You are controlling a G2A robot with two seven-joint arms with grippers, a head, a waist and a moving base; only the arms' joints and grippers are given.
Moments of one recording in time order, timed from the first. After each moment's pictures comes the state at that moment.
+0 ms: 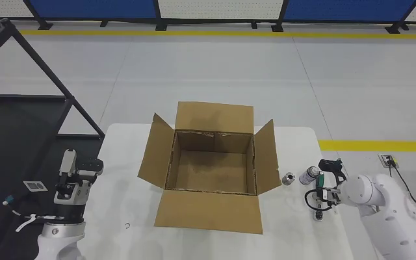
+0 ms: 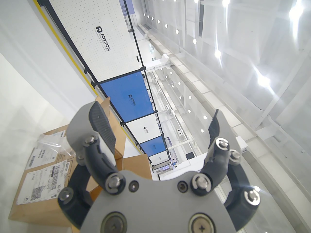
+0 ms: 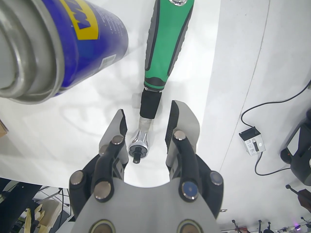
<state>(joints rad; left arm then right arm) 1.53 -1.32 -1.82 -2.12 -0.17 -0.13 -0.13 -0.82 -0.92 1.28 -1.27 -0.79 0.16 1.26</state>
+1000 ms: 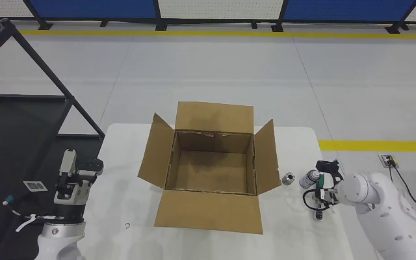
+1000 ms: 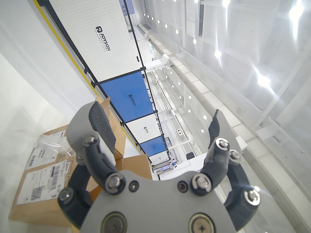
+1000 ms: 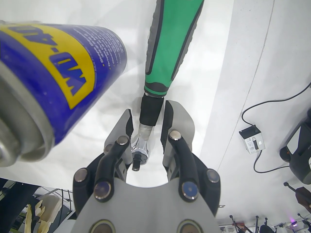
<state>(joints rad) 1.53 -1.32 -1.82 -2.12 -0.17 -0.13 -0.13 -0.79 -0.93 1.25 -1.22 -0.78 0.14 1.25</state>
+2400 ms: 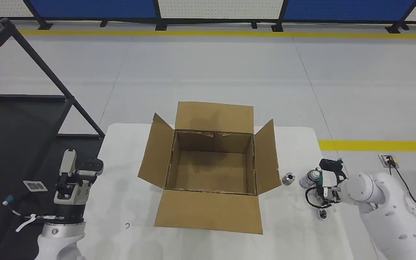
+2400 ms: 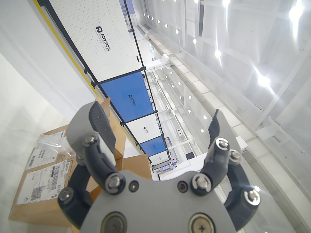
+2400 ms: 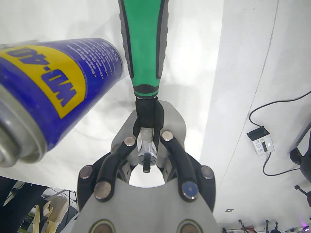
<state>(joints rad) 1.53 -1.32 -1.82 -2.12 -0.17 -0.13 -0.13 -0.78 -0.93 1.28 -1.20 -0.75 0.15 1.23</state>
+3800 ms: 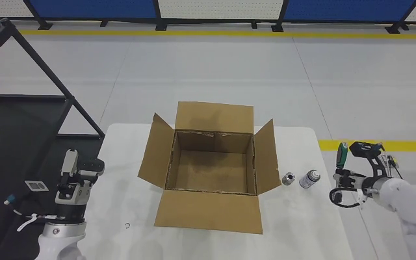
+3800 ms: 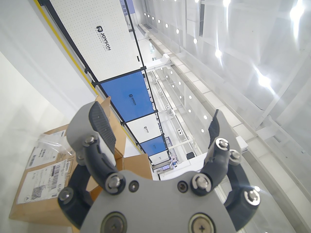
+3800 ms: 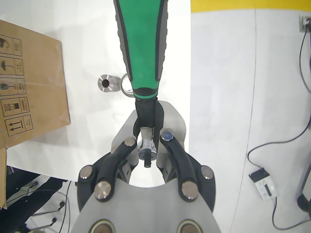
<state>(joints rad) 1.52 -1.32 -1.82 -2.12 -0.16 -0.11 -0.14 -1.11 -0.86 1.68 -1.80 -0.70 0.14 1.16</state>
